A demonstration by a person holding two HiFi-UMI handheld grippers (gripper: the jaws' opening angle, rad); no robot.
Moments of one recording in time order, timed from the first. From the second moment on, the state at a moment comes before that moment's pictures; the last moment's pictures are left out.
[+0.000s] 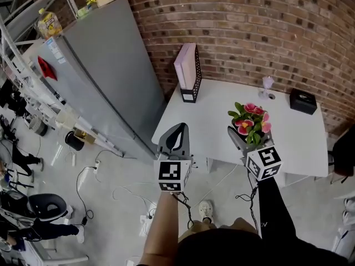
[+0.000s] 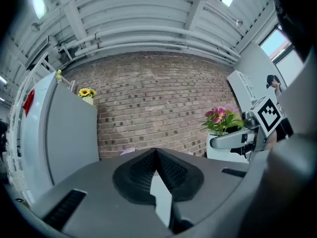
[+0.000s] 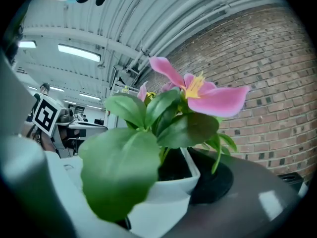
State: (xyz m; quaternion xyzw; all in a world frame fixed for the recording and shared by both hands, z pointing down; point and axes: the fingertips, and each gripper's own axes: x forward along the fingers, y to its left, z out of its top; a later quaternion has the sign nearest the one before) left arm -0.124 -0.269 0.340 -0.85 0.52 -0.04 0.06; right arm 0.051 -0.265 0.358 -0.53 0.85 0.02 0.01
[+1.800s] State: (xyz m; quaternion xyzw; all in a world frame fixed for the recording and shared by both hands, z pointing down) left arm -0.097 -0.543 0.494 -0.86 0.50 -0.10 -0.04; right arm 0.002 -0.570 0.643 -0.40 0.90 -0.08 -0.14
